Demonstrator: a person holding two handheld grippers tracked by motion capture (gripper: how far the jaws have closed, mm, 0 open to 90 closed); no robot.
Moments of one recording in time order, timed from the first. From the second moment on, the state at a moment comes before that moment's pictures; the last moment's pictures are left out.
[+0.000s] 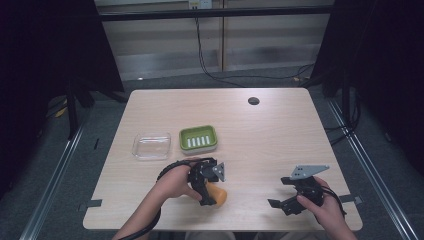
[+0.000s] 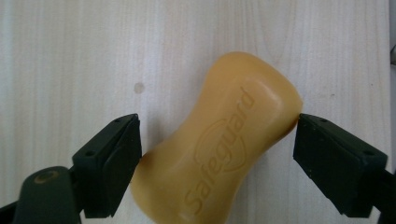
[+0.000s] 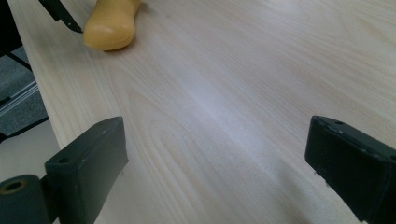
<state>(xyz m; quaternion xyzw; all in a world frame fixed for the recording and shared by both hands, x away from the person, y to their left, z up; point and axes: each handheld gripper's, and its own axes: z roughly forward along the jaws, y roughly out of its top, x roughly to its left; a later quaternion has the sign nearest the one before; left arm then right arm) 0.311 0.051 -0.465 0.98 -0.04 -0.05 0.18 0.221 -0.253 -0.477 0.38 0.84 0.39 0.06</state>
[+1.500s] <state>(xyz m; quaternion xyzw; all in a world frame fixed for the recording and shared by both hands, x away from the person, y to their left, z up) 0.332 0.049 -0.439 0.98 0.15 -0.07 0.11 0.221 -0.253 -0.474 0.38 0.84 0.39 0.07</state>
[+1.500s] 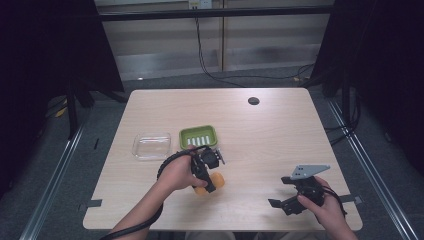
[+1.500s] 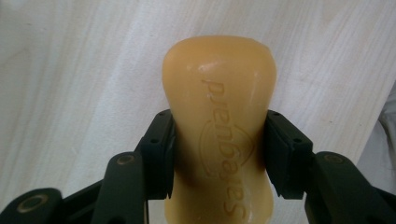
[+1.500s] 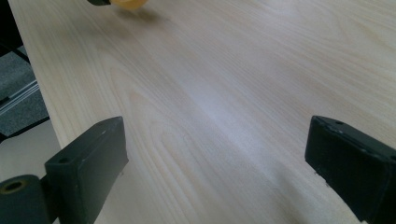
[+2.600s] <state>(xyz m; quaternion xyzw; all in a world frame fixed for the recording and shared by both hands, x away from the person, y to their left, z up) 0.369 0.064 -0.421 0.98 0.16 -0.03 0.10 0.220 -0.253 -0.474 0.37 0.84 0.39 0.07</state>
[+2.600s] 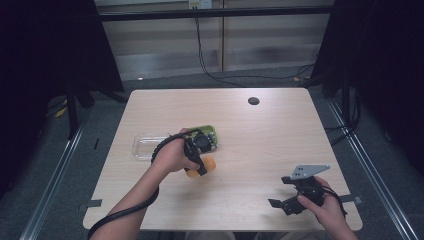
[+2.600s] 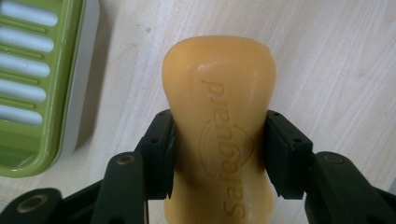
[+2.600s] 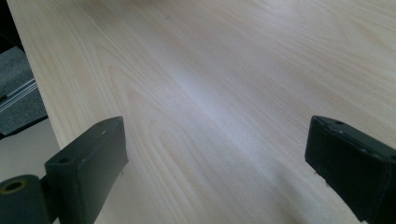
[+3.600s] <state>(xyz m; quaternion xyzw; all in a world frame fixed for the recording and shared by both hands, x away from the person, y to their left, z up) 0.397 0.071 -0.405 0.98 0.18 -0.03 0.11 0.221 -0.254 -0.475 0.37 0.84 0.39 0.07</state>
